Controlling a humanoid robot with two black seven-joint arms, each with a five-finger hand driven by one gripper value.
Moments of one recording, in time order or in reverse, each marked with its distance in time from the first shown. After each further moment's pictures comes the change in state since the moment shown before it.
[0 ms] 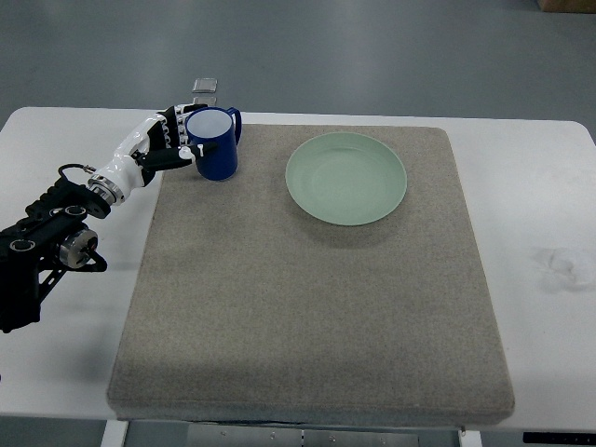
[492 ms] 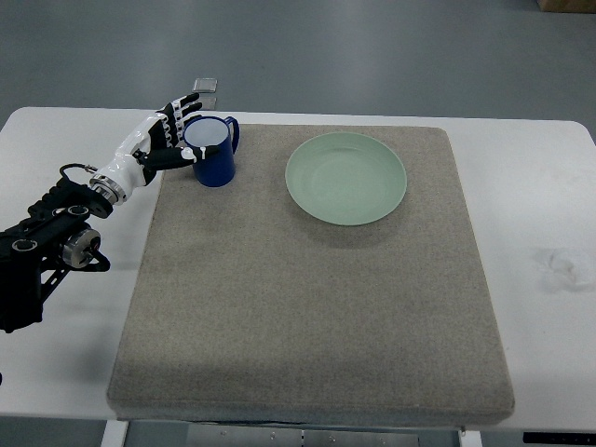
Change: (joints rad) left arm 0.000 -0.001 -0.004 -0.011 -0.009 0.004 0.002; right arm 0.000 0.000 0.000 0.000 0.000 0.000 0.000
